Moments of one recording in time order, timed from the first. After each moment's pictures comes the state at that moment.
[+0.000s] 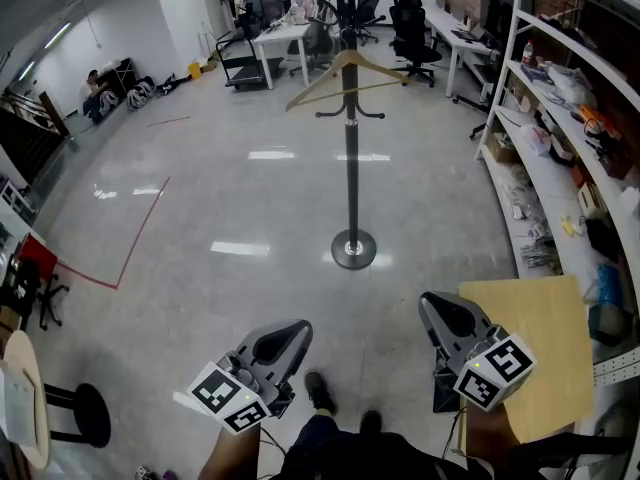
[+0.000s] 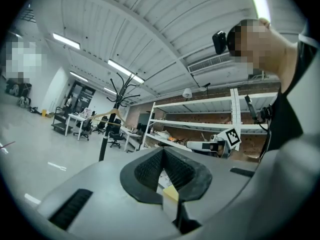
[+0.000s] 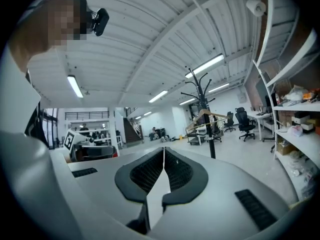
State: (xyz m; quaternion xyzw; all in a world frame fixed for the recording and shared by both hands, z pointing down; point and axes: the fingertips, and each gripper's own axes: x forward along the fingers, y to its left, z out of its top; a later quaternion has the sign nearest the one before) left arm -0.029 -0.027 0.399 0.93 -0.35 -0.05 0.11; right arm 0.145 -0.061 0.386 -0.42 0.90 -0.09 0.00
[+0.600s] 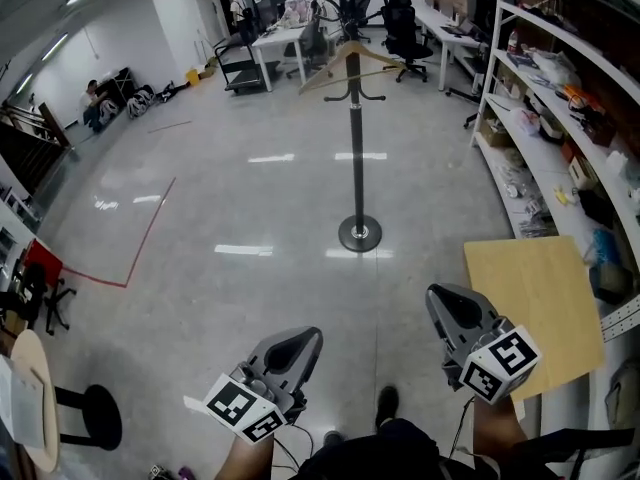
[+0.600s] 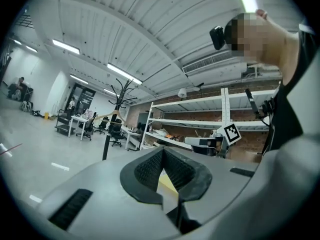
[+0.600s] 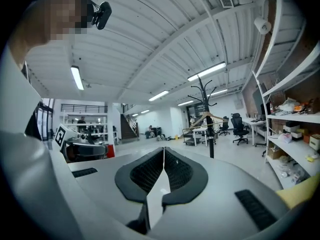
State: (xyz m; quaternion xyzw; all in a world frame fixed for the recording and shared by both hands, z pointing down) left arm -0.062 0.106 0.406 0.93 -0.35 -0.04 0.11; right arm 0.111 0.058 0.386 -0.44 0.89 -0.07 -0.01
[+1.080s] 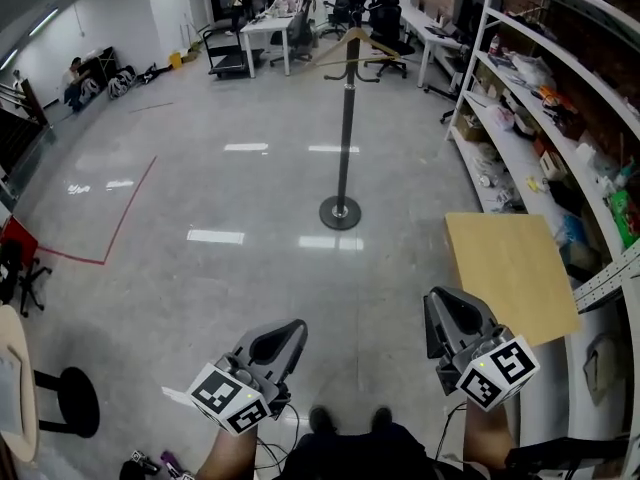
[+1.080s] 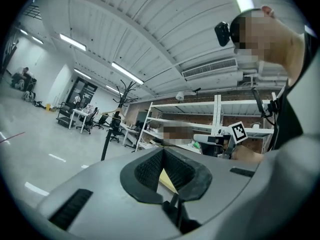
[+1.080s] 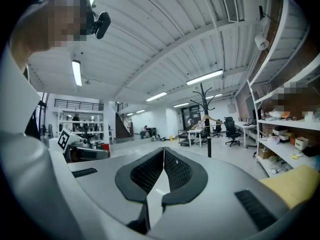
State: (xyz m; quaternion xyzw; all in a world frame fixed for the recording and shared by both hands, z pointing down) left arm -0.130 0.212 0.411 0.93 -0.34 -0.06 0.15; right arm 0.067 0.191 0.366 -0.48 0.87 -0.06 -0.02
